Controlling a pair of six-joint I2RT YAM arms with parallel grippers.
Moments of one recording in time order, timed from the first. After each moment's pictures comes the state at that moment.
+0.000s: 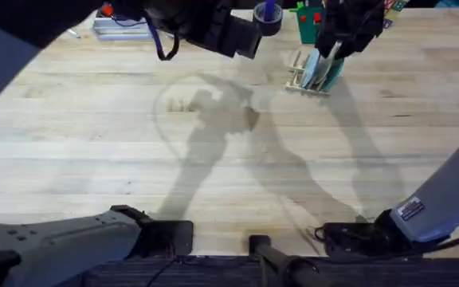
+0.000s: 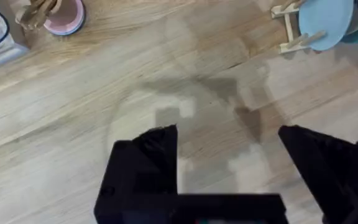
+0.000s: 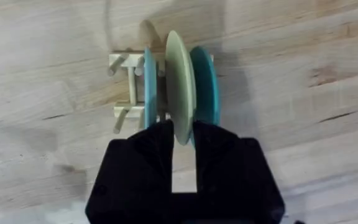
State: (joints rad) left arm -0.43 1.43 1.47 -0.99 0.00 -0.02; right arm 0.21 1.96 1.84 -1.26 0.18 0.44
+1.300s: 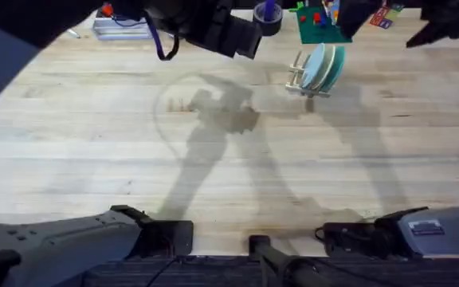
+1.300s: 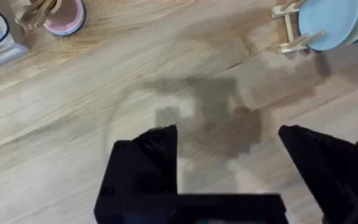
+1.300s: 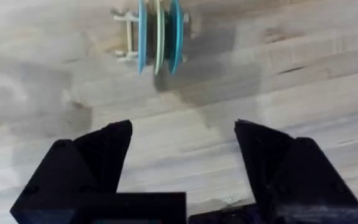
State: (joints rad) left arm -0.43 1.43 1.47 -0.99 0.00 -0.02; right arm 0.23 1.61 1.88 -1.52 0.19 0.45
